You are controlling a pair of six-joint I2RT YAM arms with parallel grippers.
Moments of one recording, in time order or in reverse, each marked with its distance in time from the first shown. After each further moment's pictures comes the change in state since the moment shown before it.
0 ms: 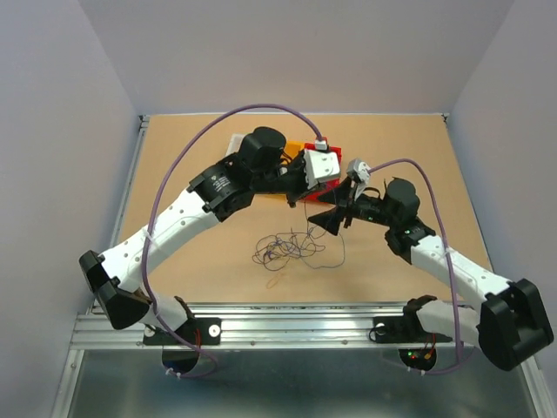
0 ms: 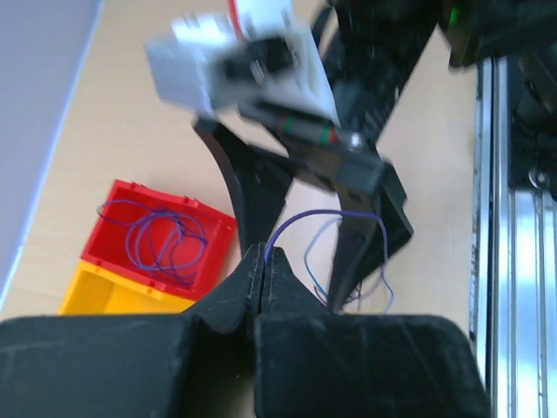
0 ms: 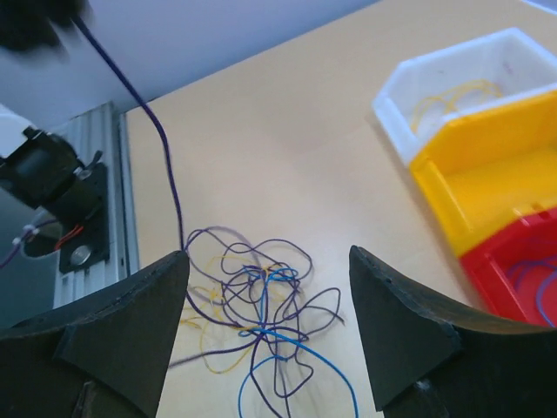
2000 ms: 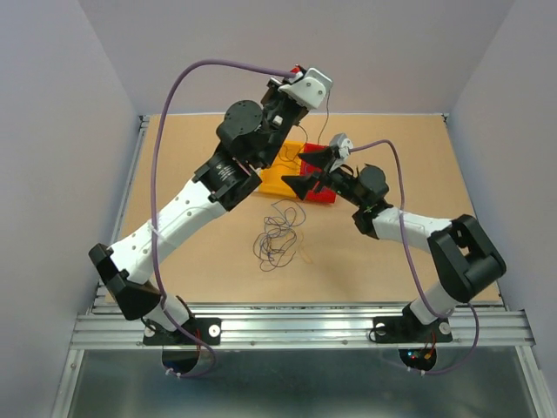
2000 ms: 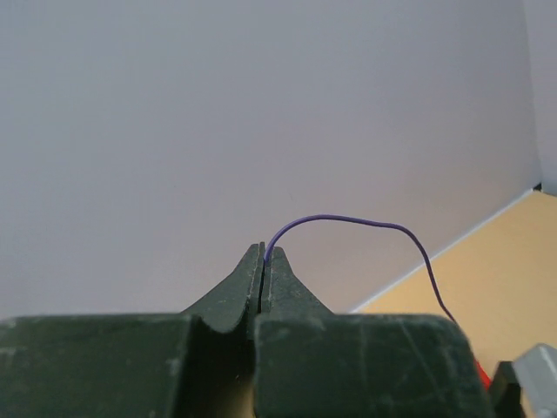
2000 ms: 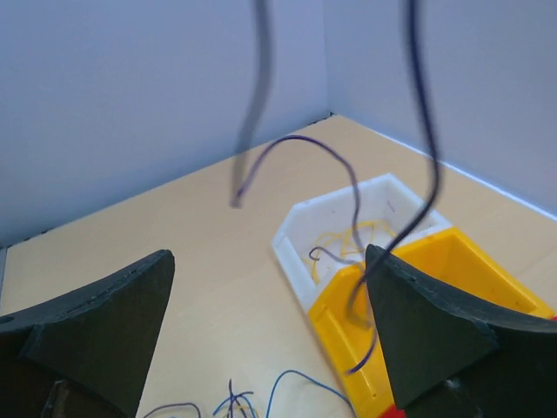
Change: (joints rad) left arm -0.001 0.087 0.193 0.662 -0.763 0.159; right arm 0.093 0.460 0.174 0.587 0.310 0.052
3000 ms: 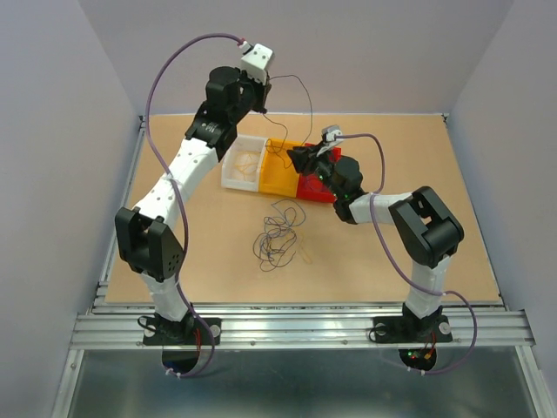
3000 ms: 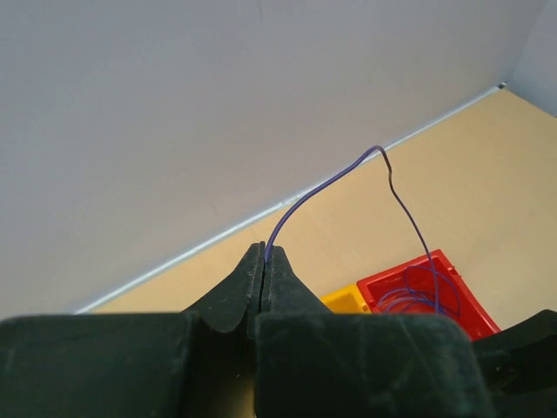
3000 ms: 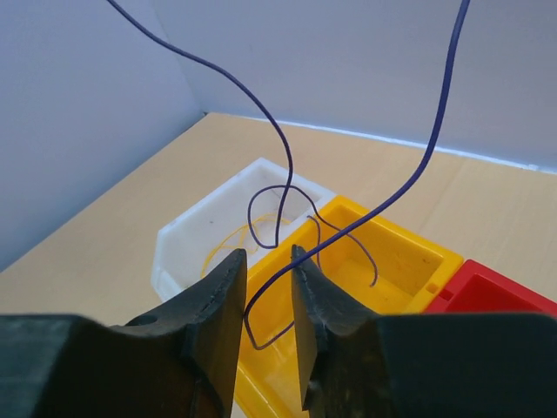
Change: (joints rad) left arm 0.454 0.267 0.043 -0.173 0.441 -0.471; right arm 0.000 0.356 0.220 0.050 0.351 0.053
